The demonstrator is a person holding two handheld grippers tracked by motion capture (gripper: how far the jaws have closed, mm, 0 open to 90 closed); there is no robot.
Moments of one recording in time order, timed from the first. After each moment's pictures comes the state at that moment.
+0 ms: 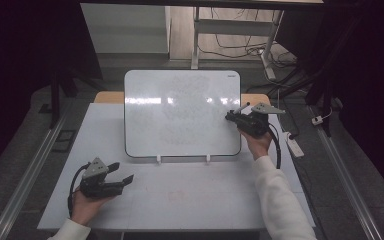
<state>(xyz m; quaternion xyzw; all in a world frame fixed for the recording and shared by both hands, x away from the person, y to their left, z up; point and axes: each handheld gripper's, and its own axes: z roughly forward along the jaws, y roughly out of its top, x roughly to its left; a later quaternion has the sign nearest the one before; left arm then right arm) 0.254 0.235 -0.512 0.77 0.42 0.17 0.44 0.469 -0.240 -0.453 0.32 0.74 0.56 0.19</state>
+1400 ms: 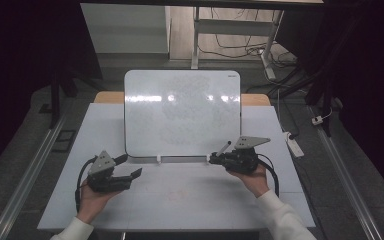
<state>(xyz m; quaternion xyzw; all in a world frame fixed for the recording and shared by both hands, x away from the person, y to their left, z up) 0.263 0.206 -0.480 0.77 0.38 0.19 0.48 0.363 -0.207 -0.470 0.23 0.83 0.50 0.05</state>
